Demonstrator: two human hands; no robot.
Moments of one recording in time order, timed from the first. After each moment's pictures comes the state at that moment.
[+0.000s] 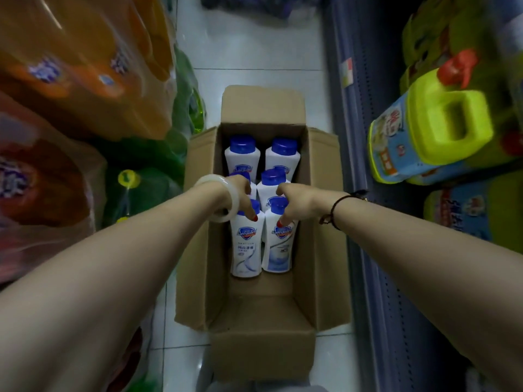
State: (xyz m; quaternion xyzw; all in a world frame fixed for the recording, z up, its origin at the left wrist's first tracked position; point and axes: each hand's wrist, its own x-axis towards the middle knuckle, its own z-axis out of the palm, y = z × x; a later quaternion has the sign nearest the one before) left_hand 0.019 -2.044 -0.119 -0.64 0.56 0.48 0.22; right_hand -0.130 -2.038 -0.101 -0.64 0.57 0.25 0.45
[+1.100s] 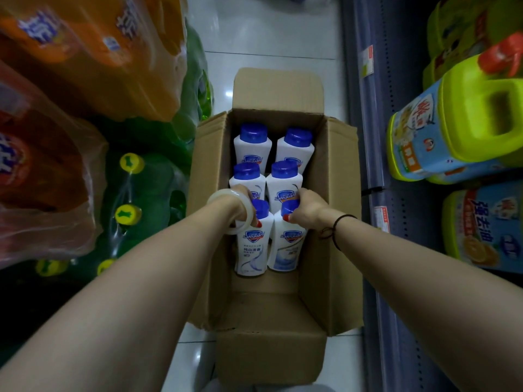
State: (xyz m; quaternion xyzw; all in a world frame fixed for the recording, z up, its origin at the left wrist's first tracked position) left_hand 0.022 -2.017 -0.160 -0.70 0.46 0.51 0.17; right_hand -0.122 -2.013 -0.149 -0.51 0.70 0.11 0.49
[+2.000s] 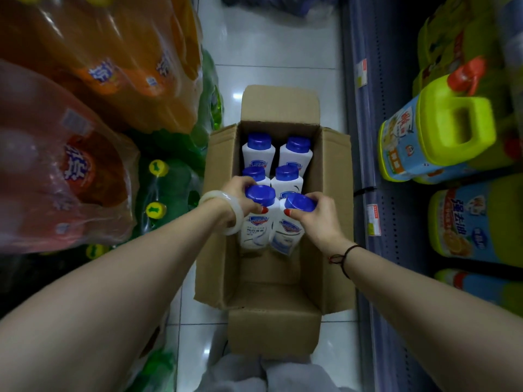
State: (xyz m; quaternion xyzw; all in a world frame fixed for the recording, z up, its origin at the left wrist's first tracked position) left_hand 0.037 -1.995 -0.086 -0.71 0.45 0.53 -0.04; right_hand -0.125 -1.965 -0.093 -0.42 0.74 -0.17 0.49
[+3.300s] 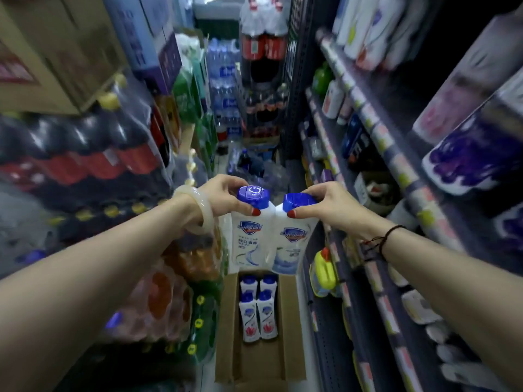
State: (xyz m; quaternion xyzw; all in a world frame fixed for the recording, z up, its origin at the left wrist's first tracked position) left_hand 0.045 -2.051 0.525 -0.58 0.63 0.48 -0.17; right_hand -0.180 -2.042 0.506 -0.63 0.59 -0.23 0.45
